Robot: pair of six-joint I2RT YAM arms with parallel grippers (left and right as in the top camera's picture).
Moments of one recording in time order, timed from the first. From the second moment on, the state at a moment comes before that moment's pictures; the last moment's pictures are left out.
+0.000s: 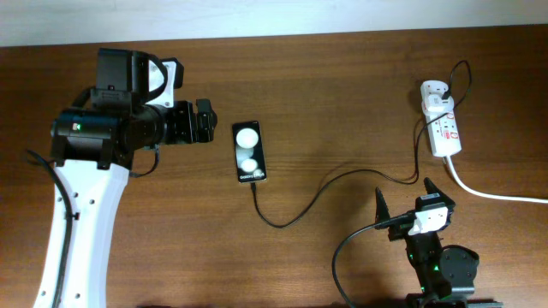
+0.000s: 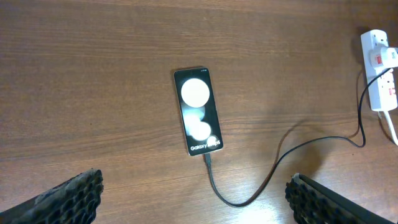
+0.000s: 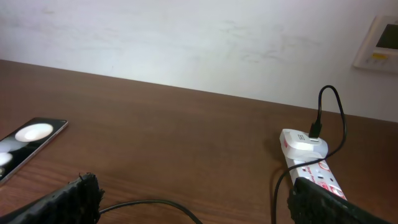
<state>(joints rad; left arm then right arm) -0.13 1.48 1.69 -1.19 0.21 -0.15 -0.04 0.01 0.02 -0.07 -0.17 -0.10</state>
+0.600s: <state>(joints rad) -0.12 1.26 1.53 -0.99 -0.07 -0.15 -0.04 0.01 0.02 -0.06 -0.17 -0.10</state>
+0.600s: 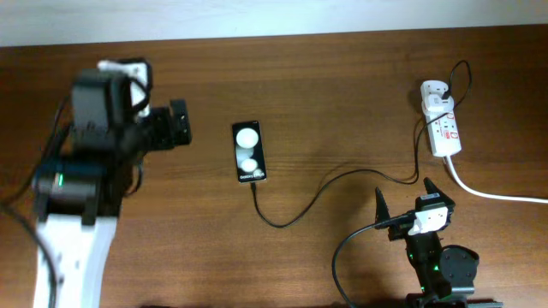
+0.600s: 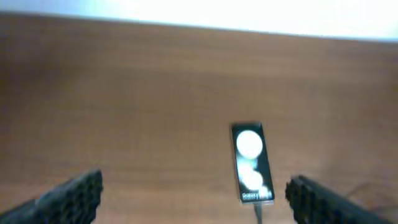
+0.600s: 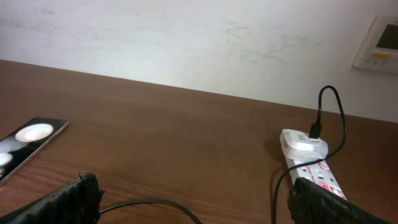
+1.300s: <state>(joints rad) -0.06 0.16 0.03 -0.04 0.03 0.21 -0.04 0.01 0.01 -0.06 -0.17 -0.10</state>
